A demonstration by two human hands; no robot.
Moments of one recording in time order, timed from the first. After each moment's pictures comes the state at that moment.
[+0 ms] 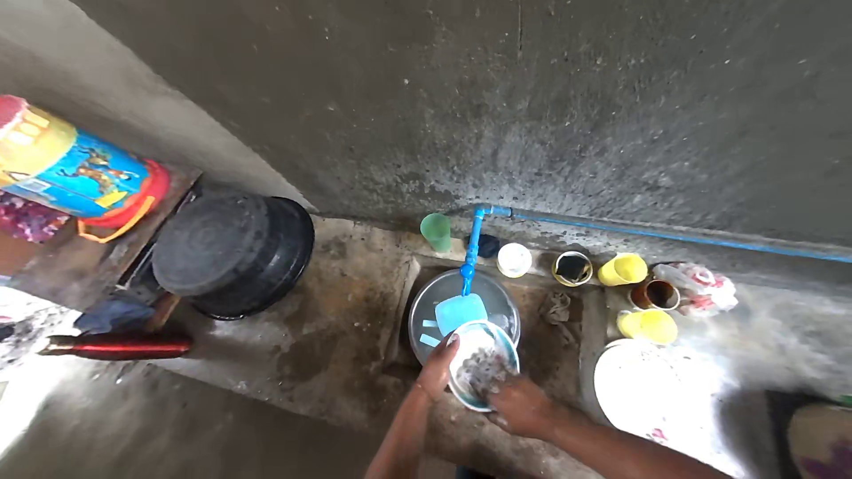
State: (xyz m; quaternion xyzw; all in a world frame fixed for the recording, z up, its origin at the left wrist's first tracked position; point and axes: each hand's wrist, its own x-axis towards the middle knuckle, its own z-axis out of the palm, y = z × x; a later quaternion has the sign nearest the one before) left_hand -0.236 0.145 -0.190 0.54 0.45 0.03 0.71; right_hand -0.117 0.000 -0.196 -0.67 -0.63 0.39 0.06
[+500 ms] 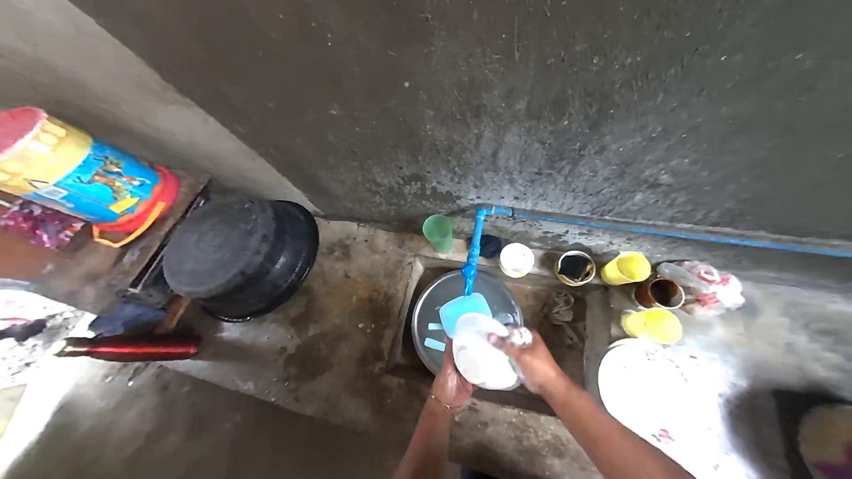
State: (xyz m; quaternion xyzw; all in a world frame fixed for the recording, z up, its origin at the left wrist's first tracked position) left_hand -0.235 0.124 -0.229 0.22 0.39 0.13 0.88; right_hand -0.087 0.036 -0.169 -0.63 -0.12 0.47 0.61
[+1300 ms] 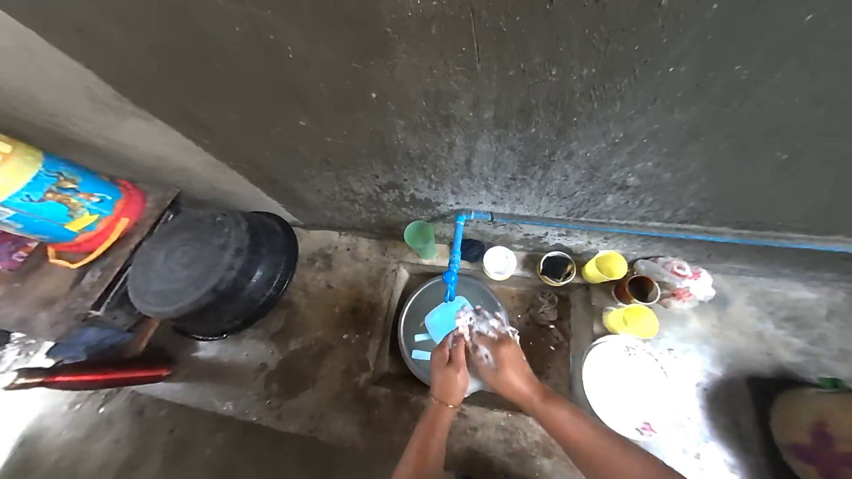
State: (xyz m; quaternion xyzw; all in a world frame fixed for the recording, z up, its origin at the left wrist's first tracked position) left_hand -0.189 0.113 -0.151 0.66 0.45 0.22 0.57; right_hand -0.090 0.039 -0.162 -0.75 -0.45 0.22 0.43
